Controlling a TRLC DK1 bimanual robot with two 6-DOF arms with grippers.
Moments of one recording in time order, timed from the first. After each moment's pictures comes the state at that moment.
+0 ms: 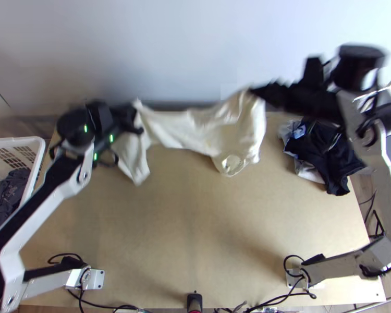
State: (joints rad) left arm -0.32 1.31 1.14 0.14 0.18 -0.21; right arm 0.42 1.54 2.12 -0.95 -0.46 0.62
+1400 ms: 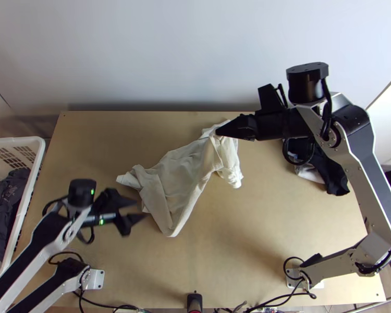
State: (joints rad) left arm -0.29 0.88 0.61 -0.53 0.55 0.23; right arm 0.53 1.59 2.06 -1.05 -0.67 0.57
